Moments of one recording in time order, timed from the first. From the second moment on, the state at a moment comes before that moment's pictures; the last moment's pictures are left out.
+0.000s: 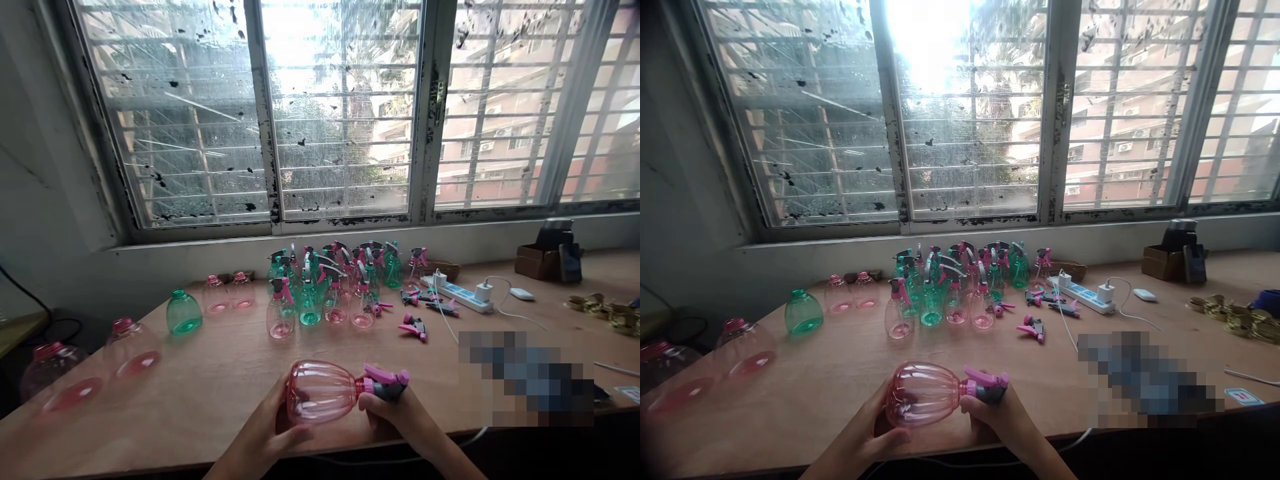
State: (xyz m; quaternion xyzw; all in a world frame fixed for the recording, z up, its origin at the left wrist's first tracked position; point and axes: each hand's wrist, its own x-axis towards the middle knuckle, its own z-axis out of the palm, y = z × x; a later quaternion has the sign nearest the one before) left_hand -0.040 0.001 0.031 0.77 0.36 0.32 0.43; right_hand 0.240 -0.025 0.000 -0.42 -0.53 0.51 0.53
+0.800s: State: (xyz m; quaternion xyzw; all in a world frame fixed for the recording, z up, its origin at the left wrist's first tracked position) left_hand -0.041 0.004 0.026 0.77 0.34 0.32 0.43; right_hand 0.243 -0.023 -0.002 -0.42 -0.57 0.49 0.50
